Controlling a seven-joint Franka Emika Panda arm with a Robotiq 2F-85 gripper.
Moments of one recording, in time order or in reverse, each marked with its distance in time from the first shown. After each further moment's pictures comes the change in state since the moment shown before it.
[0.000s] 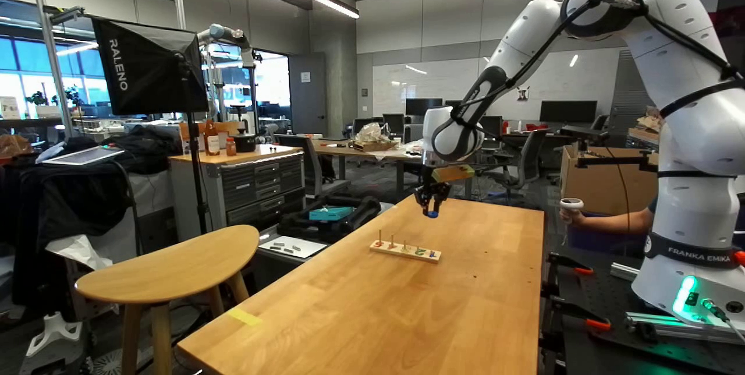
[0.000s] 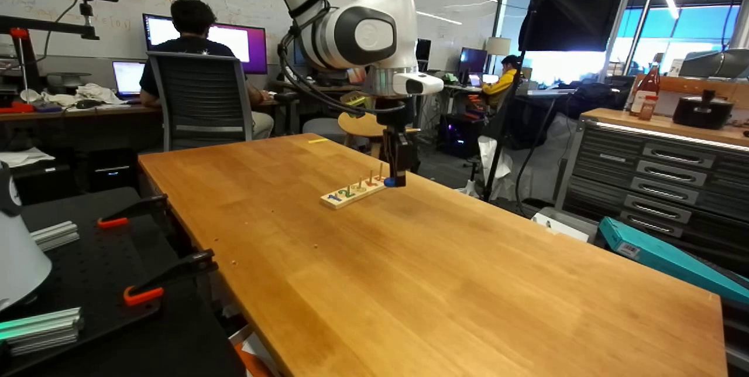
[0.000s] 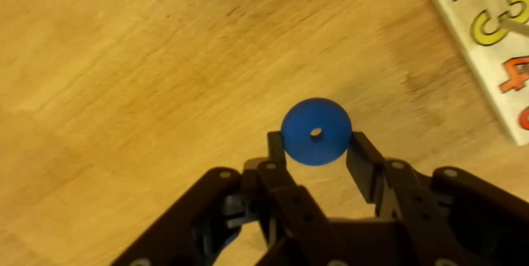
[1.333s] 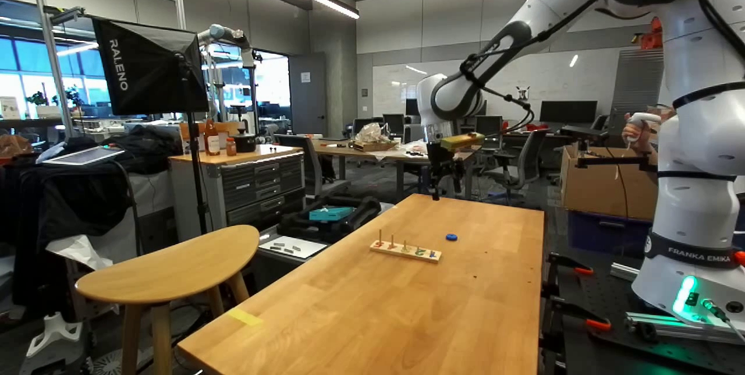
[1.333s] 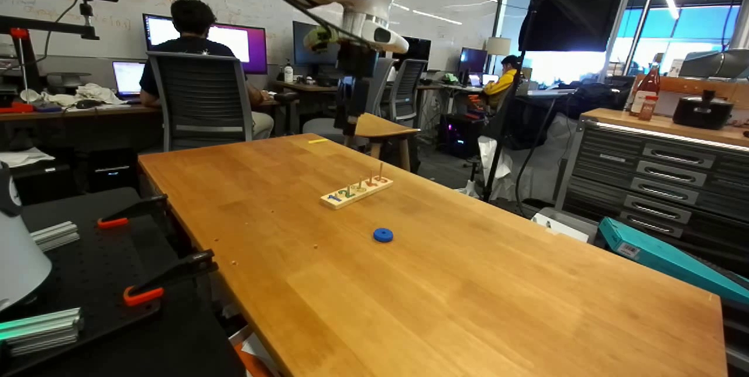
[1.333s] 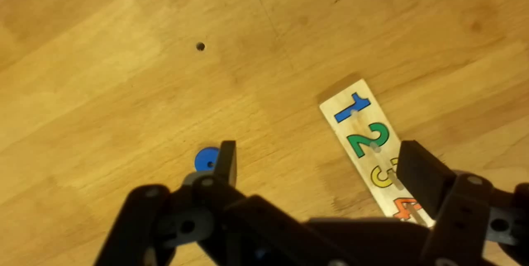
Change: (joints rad) arm 0.042 -0.252 0.082 -0.018 0.005 -0.518 -0.032
